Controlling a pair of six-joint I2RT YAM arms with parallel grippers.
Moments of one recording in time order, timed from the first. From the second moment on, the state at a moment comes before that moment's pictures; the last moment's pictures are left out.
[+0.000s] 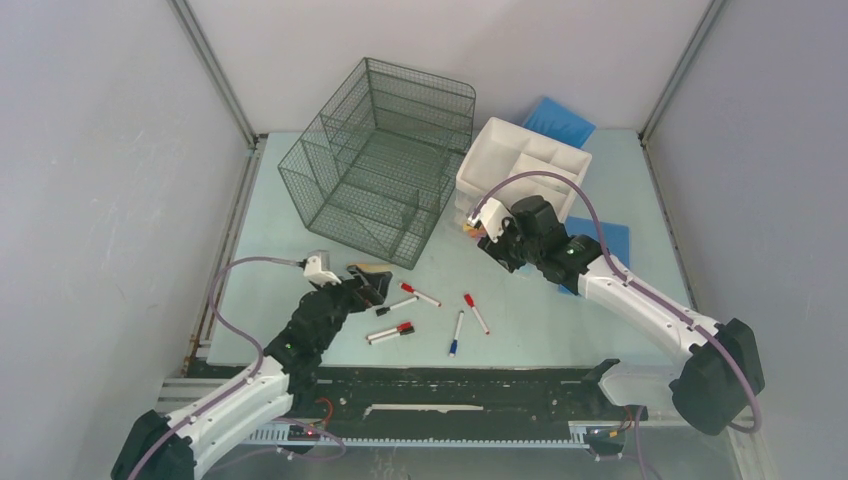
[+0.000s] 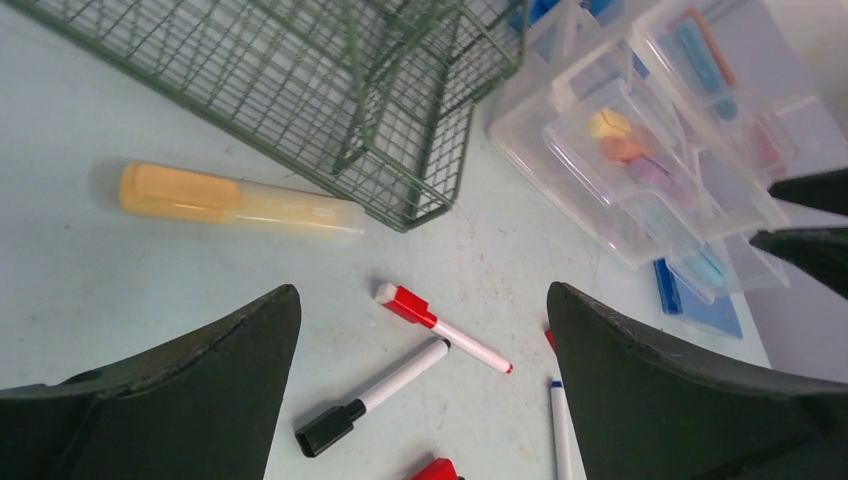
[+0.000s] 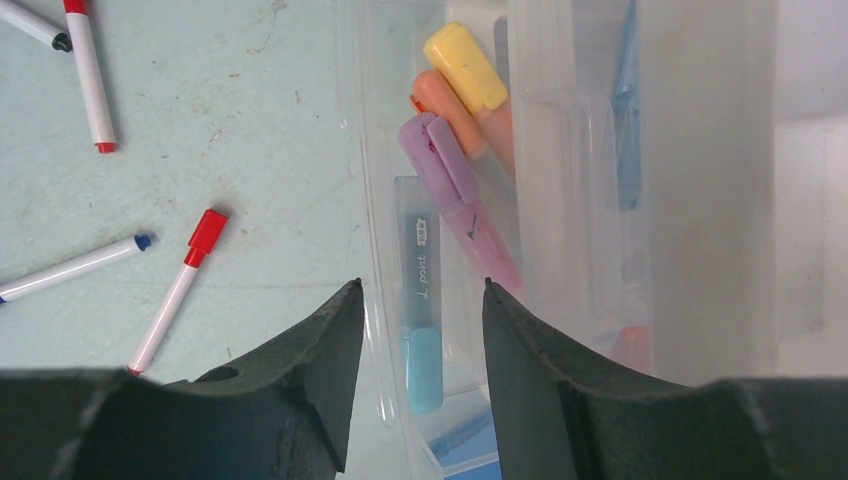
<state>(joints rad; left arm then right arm) -0.63 0.61 0.07 0.33 -0.27 -0.71 0.62 1.23 0.94 -0.40 -0.01 -0.46</state>
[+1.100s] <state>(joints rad) -0.48 1.05 0.44 -0.12 -0.39 -1.13 0.62 1.21 0.94 -0.42 -0.04 -0.46</state>
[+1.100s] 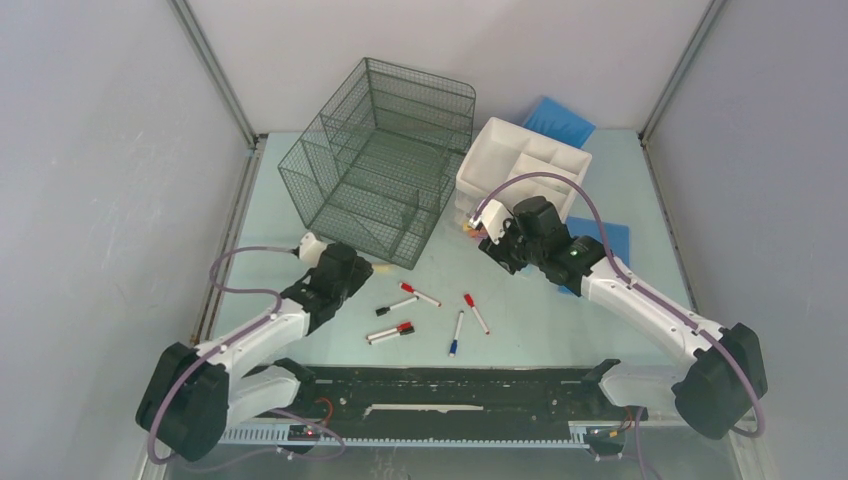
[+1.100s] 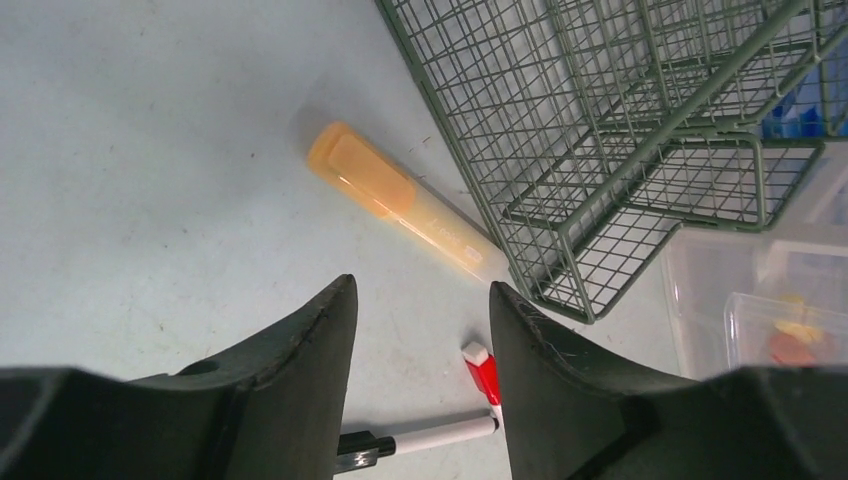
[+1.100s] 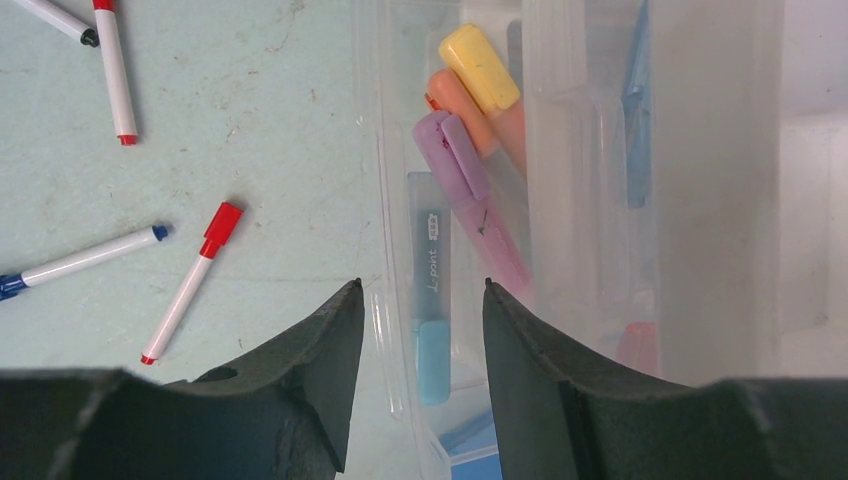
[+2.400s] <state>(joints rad) -0.43 1.59 0.83 -0.31 -0.34 -1.24 0.62 1.21 0.94 -0.43 -0.05 -0.46</state>
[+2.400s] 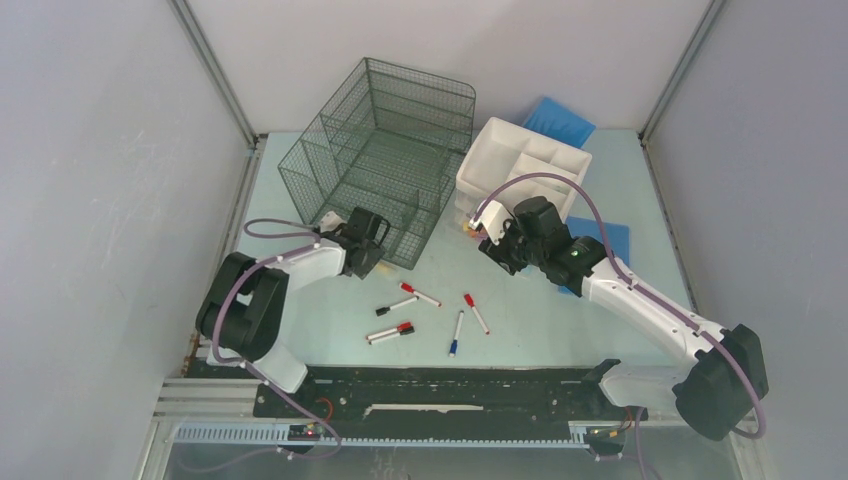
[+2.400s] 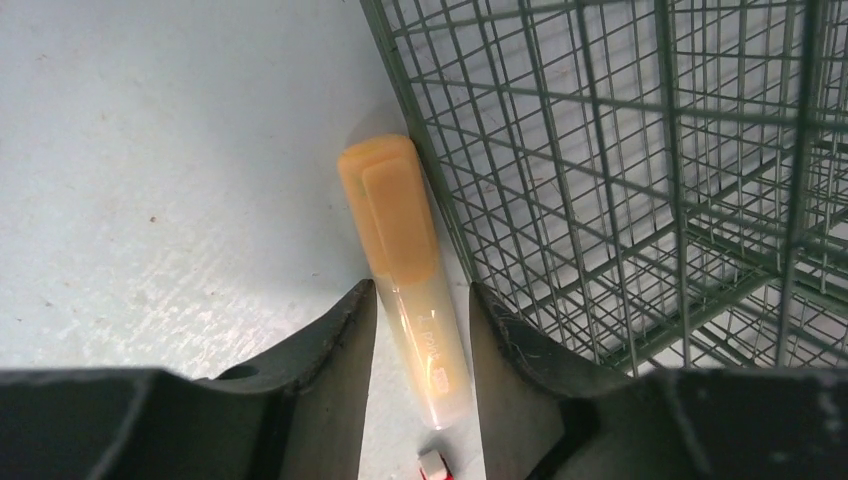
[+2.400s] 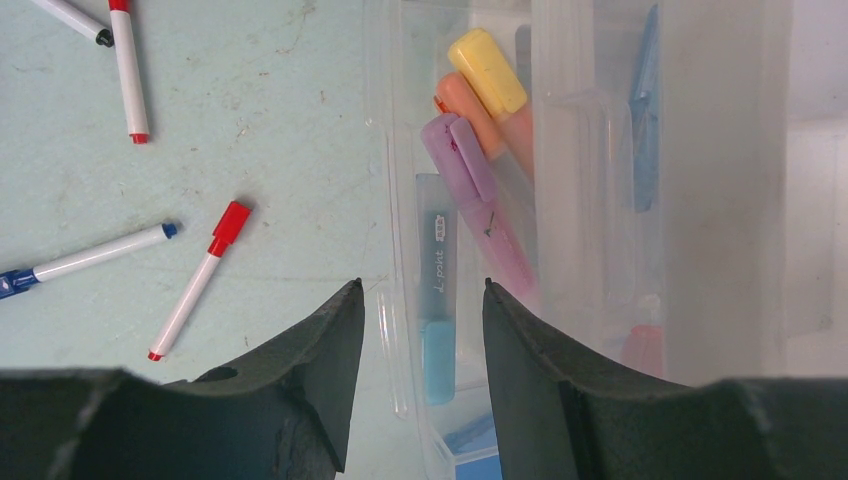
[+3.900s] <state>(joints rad) -0.42 1.51 0.77 -0.44 -0.31 -1.17 0.63 1.20 0.94 -0.43 -0.06 -0.47</state>
